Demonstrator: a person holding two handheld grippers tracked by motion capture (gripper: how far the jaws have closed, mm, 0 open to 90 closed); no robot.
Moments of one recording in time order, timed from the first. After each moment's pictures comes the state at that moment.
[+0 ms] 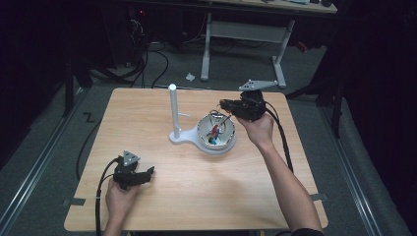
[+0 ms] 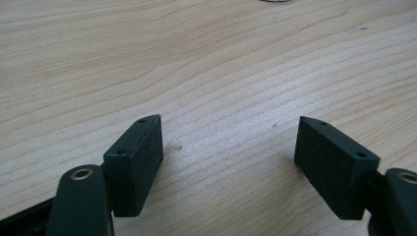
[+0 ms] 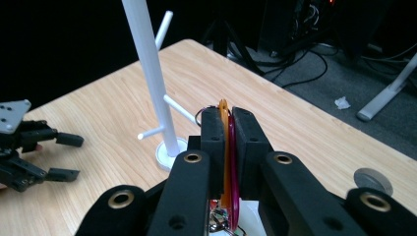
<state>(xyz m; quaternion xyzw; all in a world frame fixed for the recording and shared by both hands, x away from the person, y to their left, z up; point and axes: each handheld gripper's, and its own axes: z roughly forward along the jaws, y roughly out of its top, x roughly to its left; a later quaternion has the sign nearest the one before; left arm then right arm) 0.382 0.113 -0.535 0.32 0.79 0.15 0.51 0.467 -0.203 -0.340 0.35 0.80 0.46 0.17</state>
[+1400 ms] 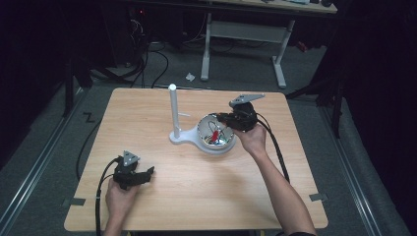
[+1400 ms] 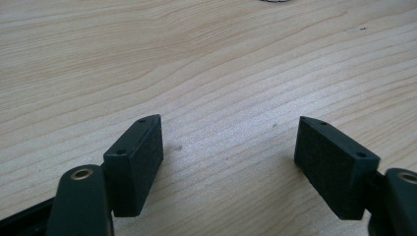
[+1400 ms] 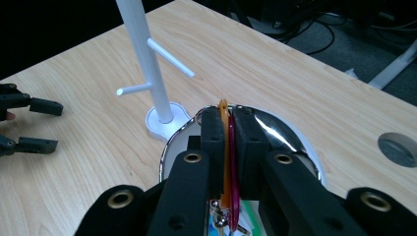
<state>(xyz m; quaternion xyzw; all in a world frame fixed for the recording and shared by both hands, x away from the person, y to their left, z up) 0.382 0.113 -0.535 0.32 0.79 0.15 0.51 0.475 -0.197 -0.393 0.36 0.82 0.43 0.15</state>
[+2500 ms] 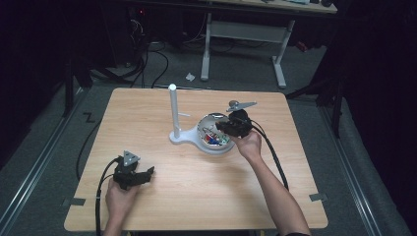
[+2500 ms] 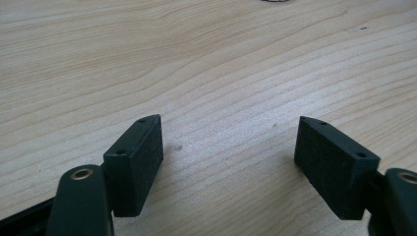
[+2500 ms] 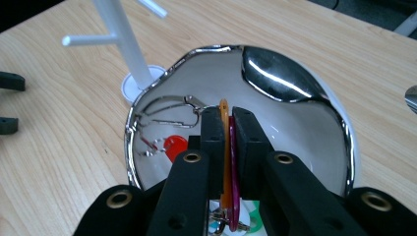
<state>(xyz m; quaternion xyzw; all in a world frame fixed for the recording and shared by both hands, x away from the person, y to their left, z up) 0.382 0.112 -0.535 0.32 0.79 0.15 0.50 0.489 -0.194 -0.441 0.39 0.82 0.39 0.13</state>
